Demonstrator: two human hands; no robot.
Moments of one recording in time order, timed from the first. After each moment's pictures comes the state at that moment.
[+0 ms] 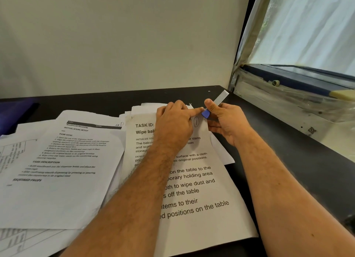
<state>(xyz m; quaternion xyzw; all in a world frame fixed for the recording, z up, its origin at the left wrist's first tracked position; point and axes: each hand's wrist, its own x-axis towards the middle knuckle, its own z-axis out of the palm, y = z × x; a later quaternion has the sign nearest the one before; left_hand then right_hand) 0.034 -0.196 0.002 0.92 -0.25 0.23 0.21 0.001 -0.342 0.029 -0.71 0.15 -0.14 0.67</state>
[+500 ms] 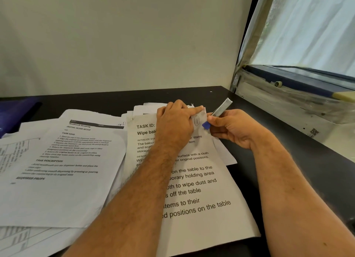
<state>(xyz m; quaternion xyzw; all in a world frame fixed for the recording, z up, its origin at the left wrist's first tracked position) 0.038 -0.194 -0.001 0.91 -0.25 0.23 0.23 -0.012 -0.359 0.030 -0.75 0.11 -0.02 0.65</state>
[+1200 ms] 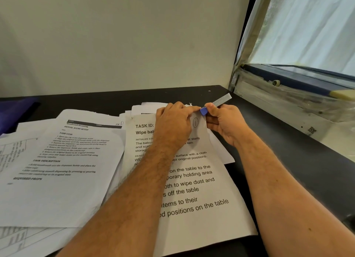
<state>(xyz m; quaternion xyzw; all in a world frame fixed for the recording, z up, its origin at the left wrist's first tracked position) 0.037 -0.196 0.001 0.92 -0.24 0.20 0.24 0.005 -0.339 0.025 -0.71 0.14 -0.14 0.68</state>
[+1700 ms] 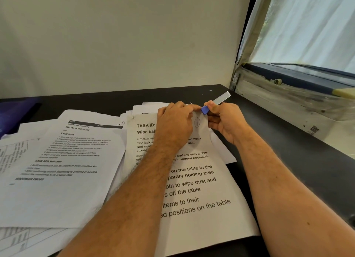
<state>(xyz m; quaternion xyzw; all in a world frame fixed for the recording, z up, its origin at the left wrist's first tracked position) 0.037 -0.197 0.000 0.91 -0.24 0.22 0.26 0.012 -0.336 0.031 -0.69 0.18 -0.13 0.69</state>
